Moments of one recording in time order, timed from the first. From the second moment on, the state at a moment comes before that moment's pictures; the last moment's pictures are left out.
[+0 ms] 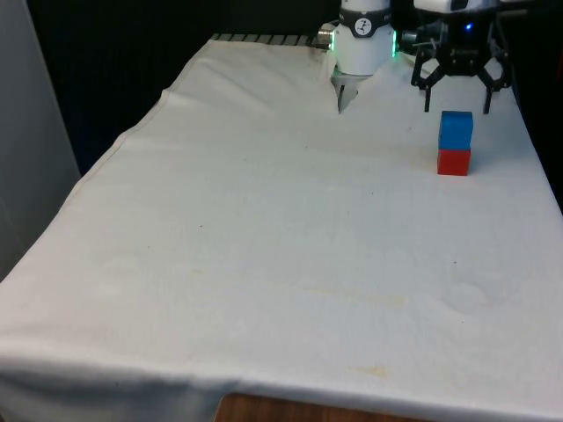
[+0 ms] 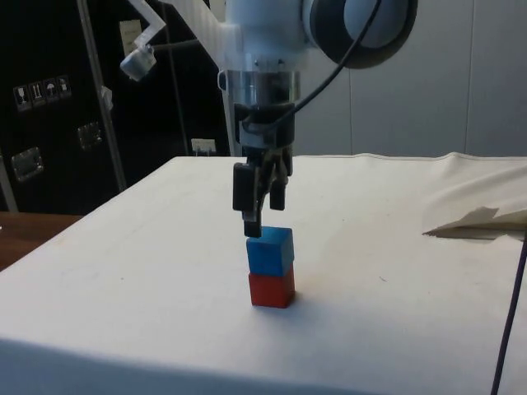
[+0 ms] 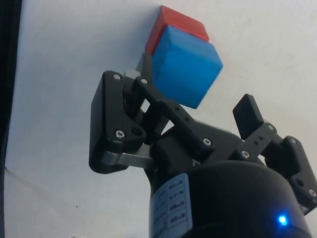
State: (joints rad) arm 0.11 0.06 0.25 -2.54 -0.09 2.69 0.49
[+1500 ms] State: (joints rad) arm 0.09 -0.03 0.11 -2.41 -0.08 2.46 0.43
